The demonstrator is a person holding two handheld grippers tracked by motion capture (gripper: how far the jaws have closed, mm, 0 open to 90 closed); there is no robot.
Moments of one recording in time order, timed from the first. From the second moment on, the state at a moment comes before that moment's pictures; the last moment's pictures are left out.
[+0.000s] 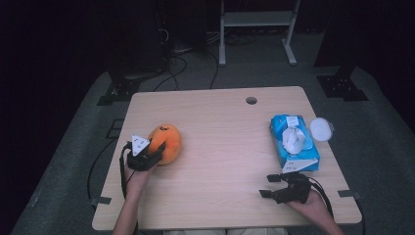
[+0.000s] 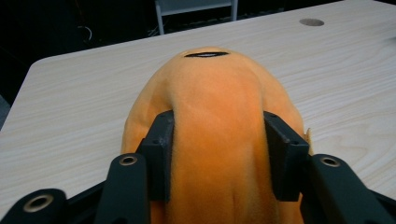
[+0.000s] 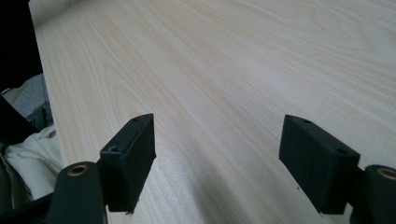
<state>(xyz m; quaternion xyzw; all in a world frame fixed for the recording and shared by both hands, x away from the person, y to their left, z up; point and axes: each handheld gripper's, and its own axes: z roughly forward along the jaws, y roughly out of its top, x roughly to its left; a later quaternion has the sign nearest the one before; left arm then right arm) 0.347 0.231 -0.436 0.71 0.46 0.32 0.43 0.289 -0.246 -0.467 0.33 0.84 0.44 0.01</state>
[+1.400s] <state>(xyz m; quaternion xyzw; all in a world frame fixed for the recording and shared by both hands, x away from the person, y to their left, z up) 0.314 0.144 -0.406 0.73 0.33 0.21 0.56 0.290 -0.255 -0.459 0.33 0.83 0.45 0.03</state>
